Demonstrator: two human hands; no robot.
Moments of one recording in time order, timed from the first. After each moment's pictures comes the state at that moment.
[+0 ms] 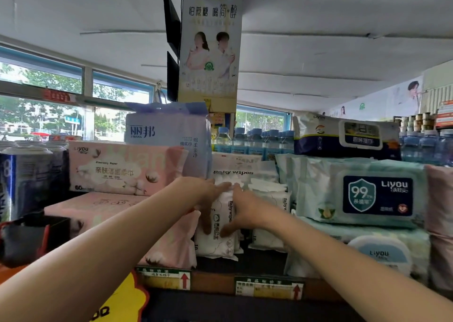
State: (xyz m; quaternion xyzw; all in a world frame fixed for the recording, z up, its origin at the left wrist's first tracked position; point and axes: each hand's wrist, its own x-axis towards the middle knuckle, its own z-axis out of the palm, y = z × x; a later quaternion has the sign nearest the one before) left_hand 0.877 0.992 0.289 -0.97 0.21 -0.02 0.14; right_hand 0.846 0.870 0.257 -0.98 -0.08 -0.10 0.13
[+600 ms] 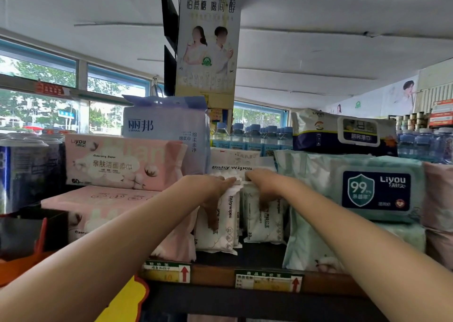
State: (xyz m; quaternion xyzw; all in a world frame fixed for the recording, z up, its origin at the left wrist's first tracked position) left_hand 0.869 0.979 0.288 -0.96 0.24 -0.01 0.11; right_hand 0.879 0.831 0.287 -0.99 -0.05 -0.07 -0.08
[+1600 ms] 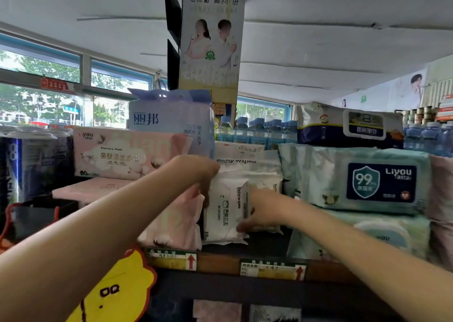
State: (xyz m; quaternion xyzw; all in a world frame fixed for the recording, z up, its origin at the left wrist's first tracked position) left_hand 0.870 1.001 0.304 -0.97 0.19 -0.07 0.12; right_hand 0.814 0.861 0.260 -0.99 -0.07 -0.06 0.04
